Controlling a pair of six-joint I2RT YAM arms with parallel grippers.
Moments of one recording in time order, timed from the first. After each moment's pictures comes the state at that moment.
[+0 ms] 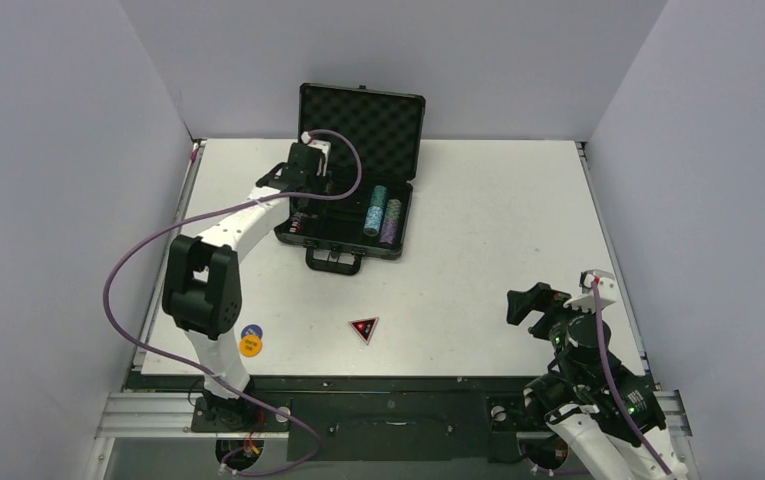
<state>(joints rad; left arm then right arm) -0.35 1.83 1.46 -0.47 -0.22 -0.11 0.51 0.16 0.59 -0.81 0.40 0.54</state>
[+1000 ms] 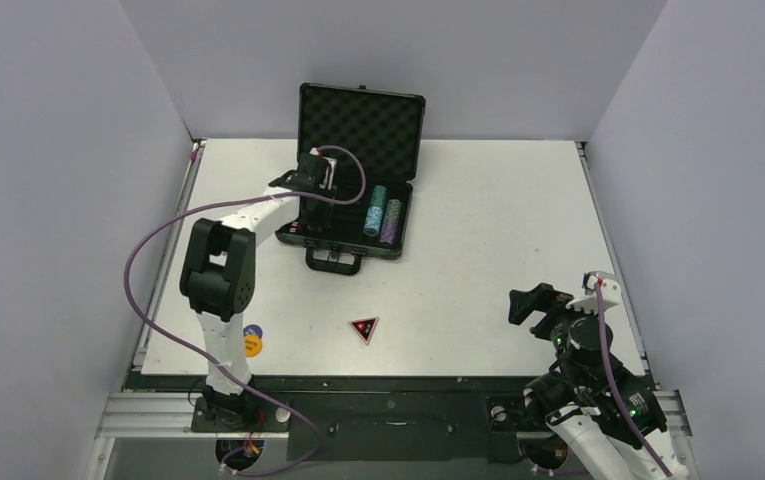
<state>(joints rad) -0.34 1.99 1.47 -0.47 -0.15 -0.12 0.51 0.14 0.59 -0.81 0.41 0.54</state>
